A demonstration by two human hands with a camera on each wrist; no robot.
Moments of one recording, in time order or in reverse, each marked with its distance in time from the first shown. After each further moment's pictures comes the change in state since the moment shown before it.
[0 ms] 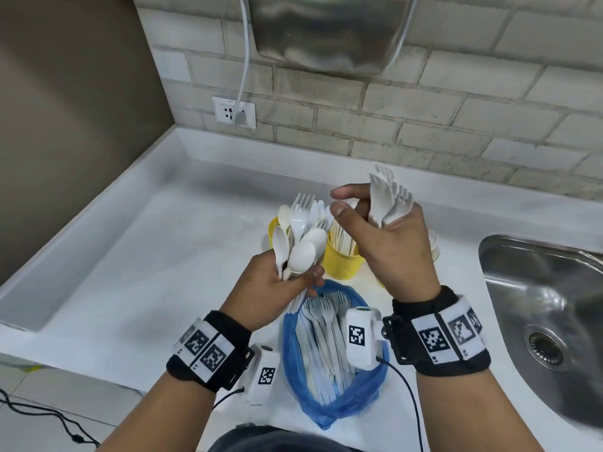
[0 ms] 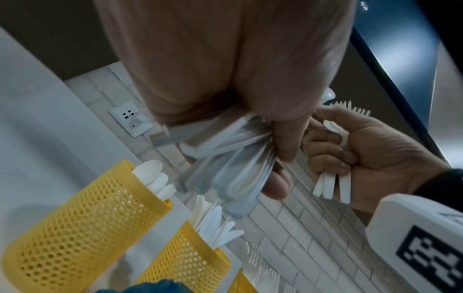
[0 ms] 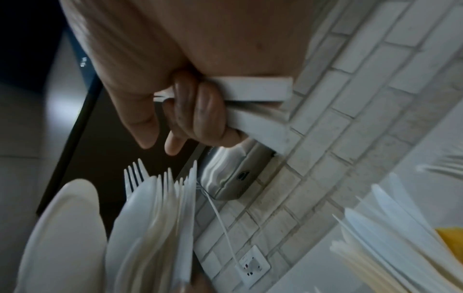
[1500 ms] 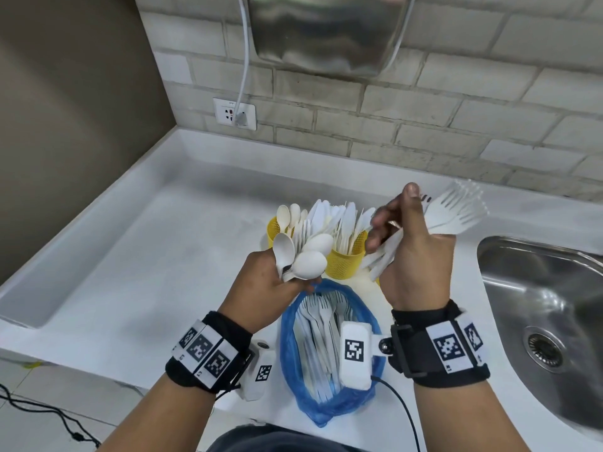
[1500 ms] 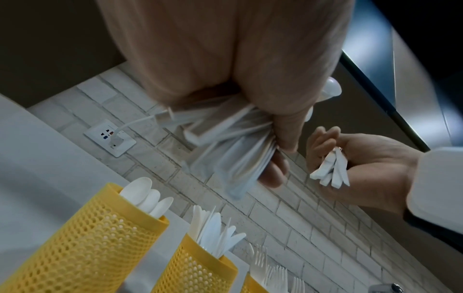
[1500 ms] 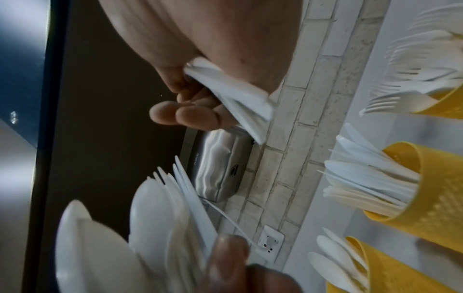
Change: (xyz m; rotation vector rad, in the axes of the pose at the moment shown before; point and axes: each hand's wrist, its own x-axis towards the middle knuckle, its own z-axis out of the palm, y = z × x) left_hand -0.006 0.002 0.001 0.241 0.103 0.063; right_hand -0.010 0.011 -0.012 0.562 0.306 0.130
